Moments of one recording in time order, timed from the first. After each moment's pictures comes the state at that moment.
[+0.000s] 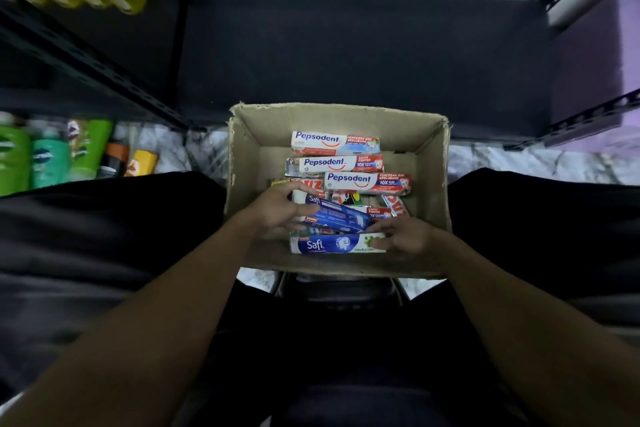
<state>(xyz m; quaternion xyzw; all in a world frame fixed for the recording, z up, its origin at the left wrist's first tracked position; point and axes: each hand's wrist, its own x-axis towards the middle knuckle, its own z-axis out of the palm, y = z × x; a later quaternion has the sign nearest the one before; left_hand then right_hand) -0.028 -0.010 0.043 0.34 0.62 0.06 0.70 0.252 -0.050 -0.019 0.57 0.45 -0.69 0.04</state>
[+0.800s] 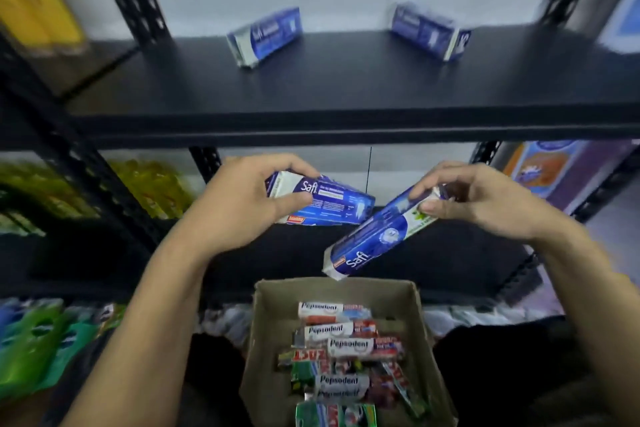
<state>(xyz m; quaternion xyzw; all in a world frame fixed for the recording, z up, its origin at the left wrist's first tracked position) -0.032 0.026 0.421 0.79 0.49 0.29 0.21 0.293 0.027 0.394 0.49 0.74 -0.36 -0.29</state>
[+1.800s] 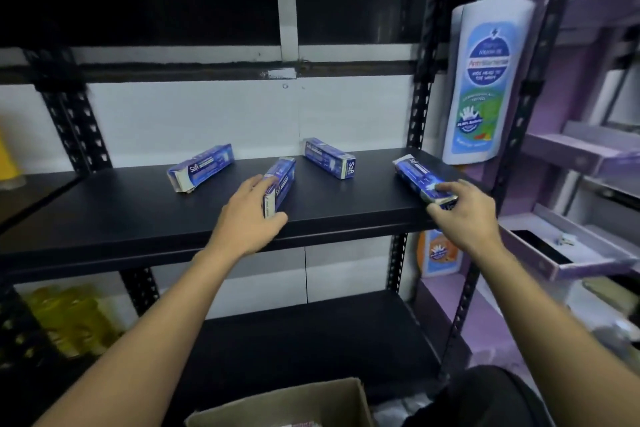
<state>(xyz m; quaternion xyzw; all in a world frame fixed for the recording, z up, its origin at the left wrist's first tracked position) 0.064 0.124 0.459 0.79 0.51 0.33 0.07 0.404 0.033 0.448 0.74 0.50 0.07 -0.44</state>
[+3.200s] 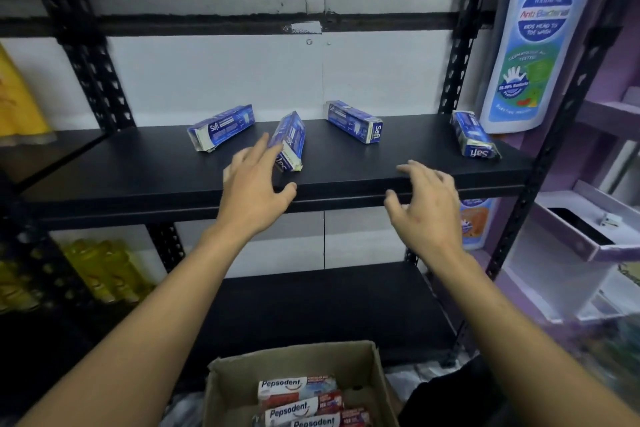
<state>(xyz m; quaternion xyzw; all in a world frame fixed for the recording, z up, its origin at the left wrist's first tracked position) 0.049 0.105 0.443 0.78 0.53 0.34 -0.03 0.302 0.040 0.406 0.68 0.59 0.13 -0.42</state>
